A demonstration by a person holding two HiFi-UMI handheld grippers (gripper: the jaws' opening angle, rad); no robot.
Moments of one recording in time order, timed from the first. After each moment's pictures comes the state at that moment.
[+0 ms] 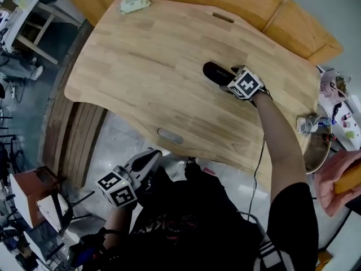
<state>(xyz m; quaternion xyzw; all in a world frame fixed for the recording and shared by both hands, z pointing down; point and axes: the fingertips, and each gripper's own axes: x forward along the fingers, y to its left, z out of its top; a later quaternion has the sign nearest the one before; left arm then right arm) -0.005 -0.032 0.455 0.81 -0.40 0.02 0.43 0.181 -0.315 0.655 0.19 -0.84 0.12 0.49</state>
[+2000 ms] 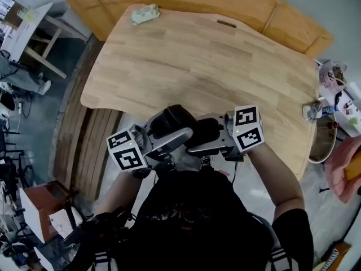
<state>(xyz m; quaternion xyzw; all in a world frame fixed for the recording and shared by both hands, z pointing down) -0.009 -0.093 0.345 0.89 -0.22 -0.12 0.37 -0.025 -0.037 0.390 -0.12 -0.93 0.34 0.04</state>
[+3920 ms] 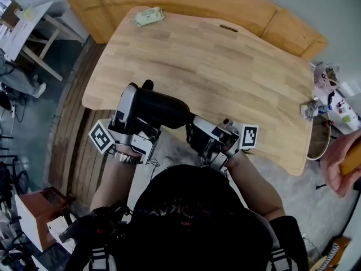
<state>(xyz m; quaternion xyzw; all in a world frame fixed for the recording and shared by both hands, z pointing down) -0.154 -0.151 0.292 0.72 -0.18 -0.46 0.48 -0.047 -0.081 0.337 -0.06 -0.75 0.56 -0.35</state>
